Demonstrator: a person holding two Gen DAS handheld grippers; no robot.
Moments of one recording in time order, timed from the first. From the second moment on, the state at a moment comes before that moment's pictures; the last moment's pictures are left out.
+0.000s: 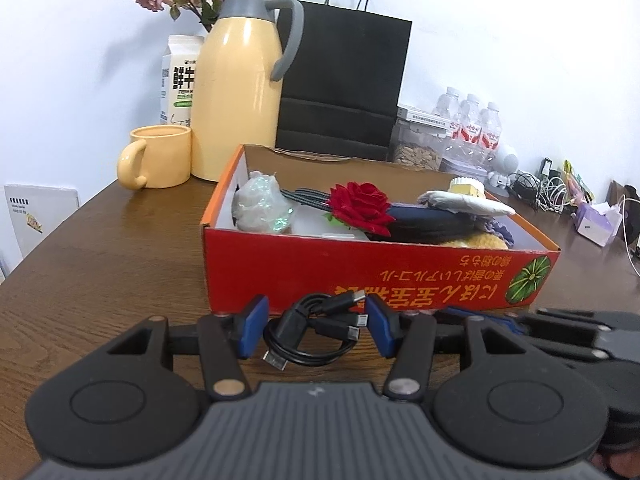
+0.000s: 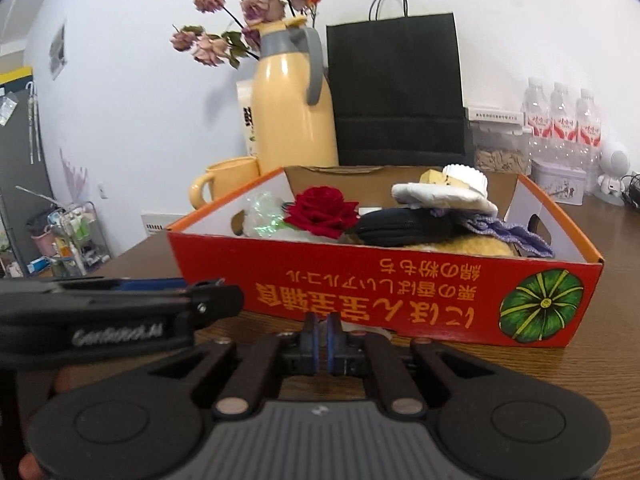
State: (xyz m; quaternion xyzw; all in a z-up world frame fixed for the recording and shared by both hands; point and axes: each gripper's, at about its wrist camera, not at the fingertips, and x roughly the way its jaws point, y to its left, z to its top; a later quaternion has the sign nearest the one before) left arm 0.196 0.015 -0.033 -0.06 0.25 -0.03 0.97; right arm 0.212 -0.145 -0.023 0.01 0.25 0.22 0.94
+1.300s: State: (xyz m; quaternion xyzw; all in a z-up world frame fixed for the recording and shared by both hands) left arm 0.309 -0.004 0.026 -0.09 0.21 0.00 0.97; right arm 0.294 -0.182 0.048 0.04 0.11 0.16 0.98
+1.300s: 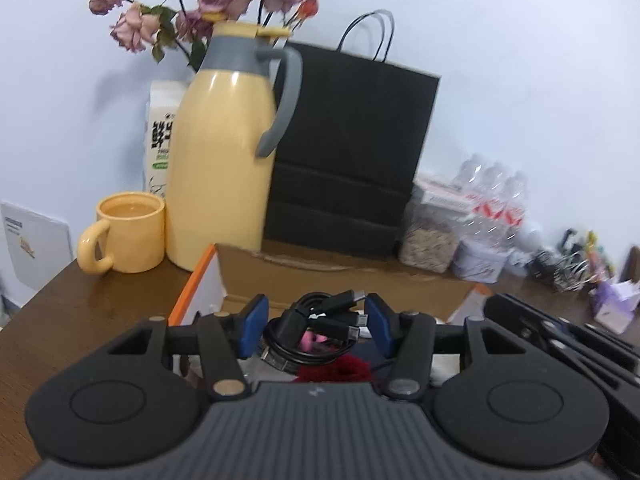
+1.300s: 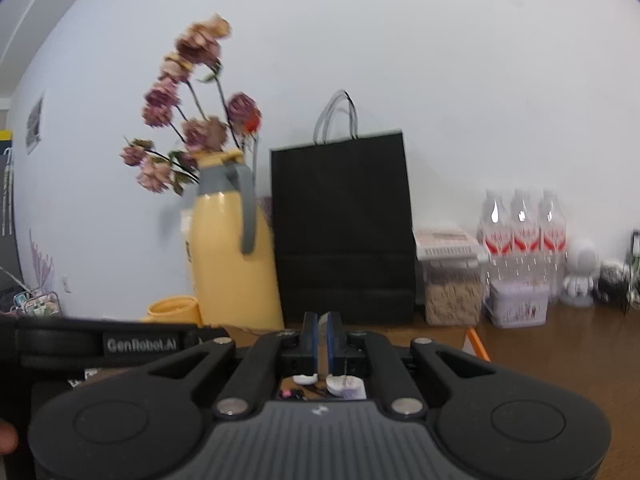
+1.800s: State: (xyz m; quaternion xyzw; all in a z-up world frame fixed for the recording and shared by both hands) left arm 0.286 -0.002 0.028 -0.06 0.15 0.03 0.99; right arm 0.293 -0.195 0.033 0.03 0.14 0.13 0.98
